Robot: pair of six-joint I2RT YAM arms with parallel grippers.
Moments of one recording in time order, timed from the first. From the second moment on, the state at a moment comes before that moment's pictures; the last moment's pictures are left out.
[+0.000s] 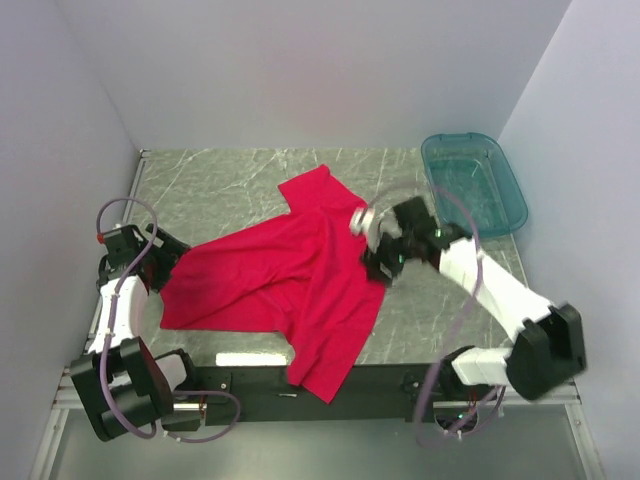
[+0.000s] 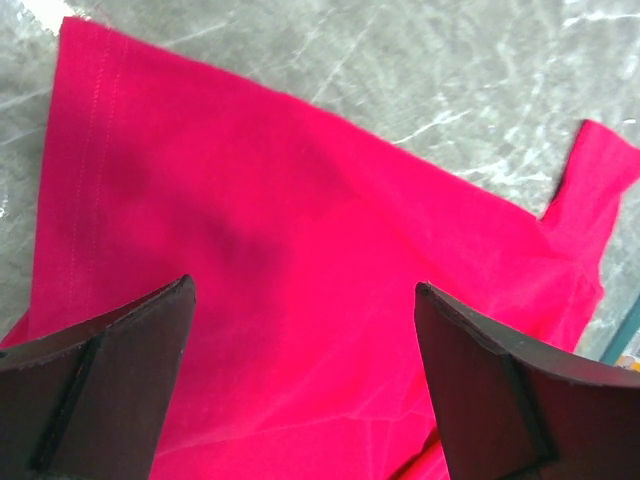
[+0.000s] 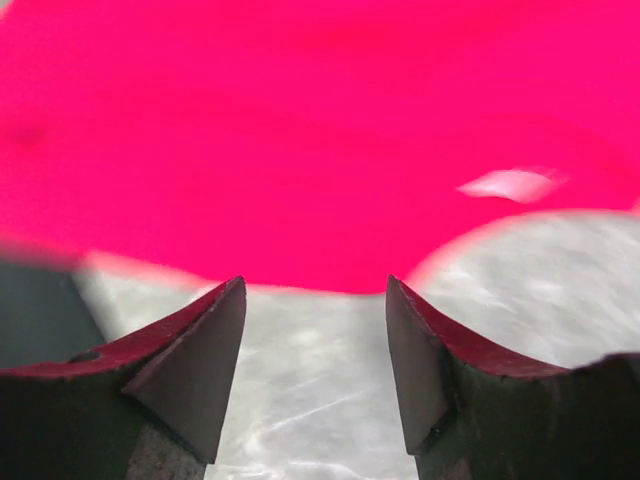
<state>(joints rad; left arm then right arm) 0.40 1.09 0.64 -0.36 0.24 -0.68 0.51 1.24 0.93 -0.74 -0.47 -0.61</state>
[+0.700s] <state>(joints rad) 0.40 1.21 0.70 -0.45 0.03 -0.73 0.29 1.72 1.08 -0.66 -0.31 -0.16</state>
